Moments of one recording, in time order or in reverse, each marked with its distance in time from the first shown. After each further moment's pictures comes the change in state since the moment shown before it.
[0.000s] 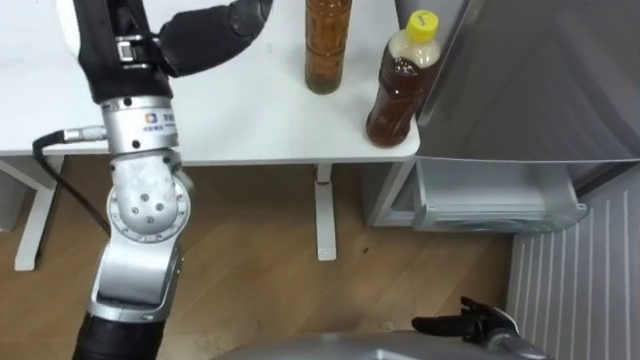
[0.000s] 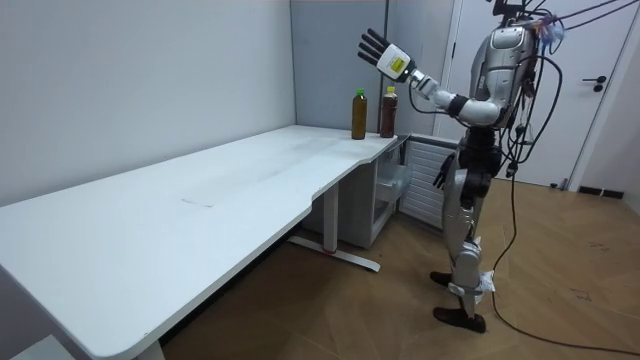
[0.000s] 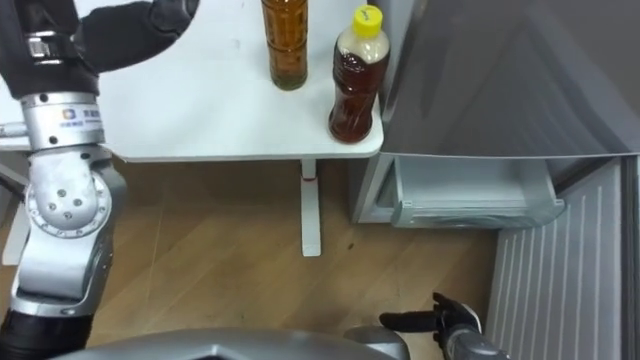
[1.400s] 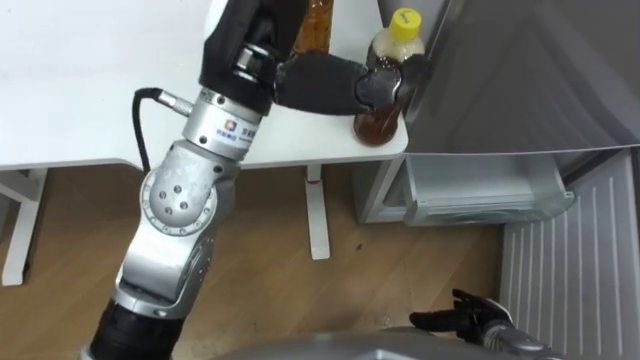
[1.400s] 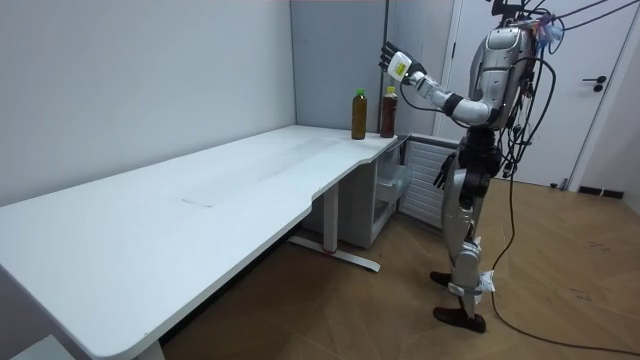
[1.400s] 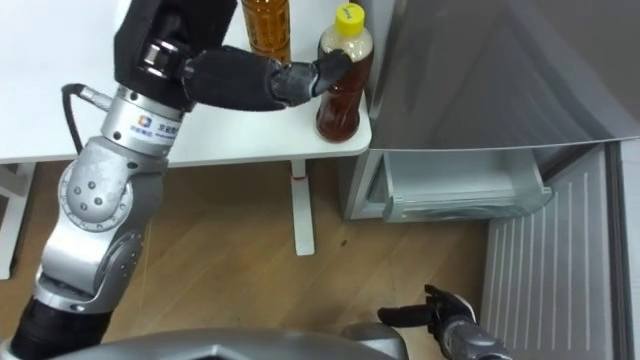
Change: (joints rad) left arm -0.033 -0.014 -0.132 -0.005 -0.227 0.056 -0.451; right arm -0.016 -0.001 0.027 -0.004 -0.017 0.001 0.024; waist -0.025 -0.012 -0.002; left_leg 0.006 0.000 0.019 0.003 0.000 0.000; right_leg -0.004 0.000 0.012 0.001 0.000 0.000
